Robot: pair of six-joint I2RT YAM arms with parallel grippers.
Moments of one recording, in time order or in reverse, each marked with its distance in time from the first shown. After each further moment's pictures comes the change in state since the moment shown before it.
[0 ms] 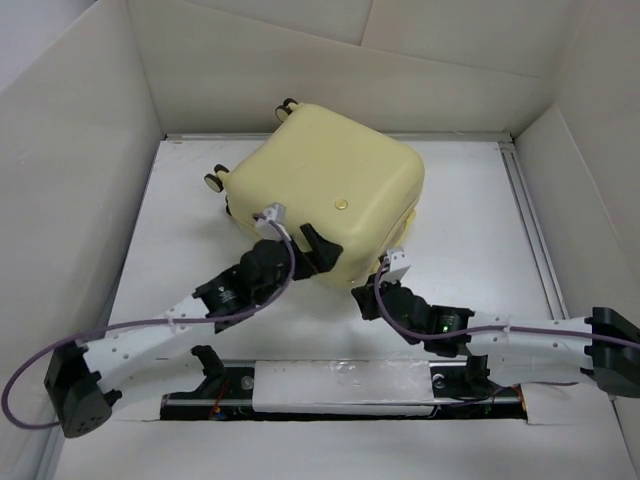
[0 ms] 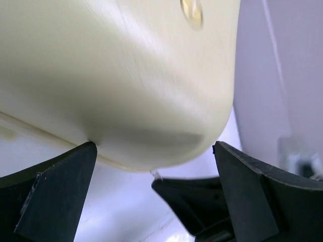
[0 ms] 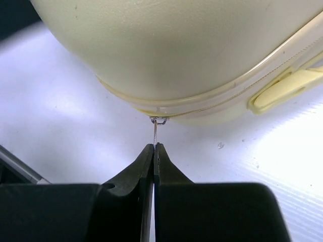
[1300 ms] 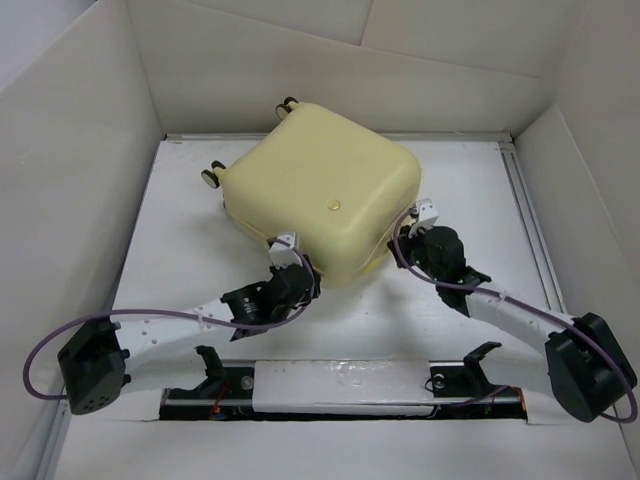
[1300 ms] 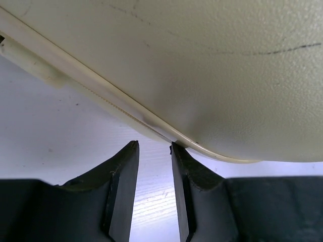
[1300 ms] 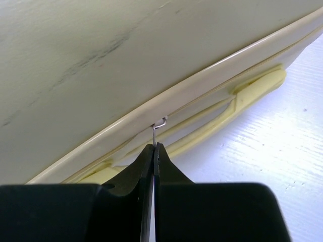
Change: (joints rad) left arm -0.099 0.108 -0.115 -0.052 -0.279 0.038; right arm -0.738 0.127 -0.011 0.227 -0.613 -0.447
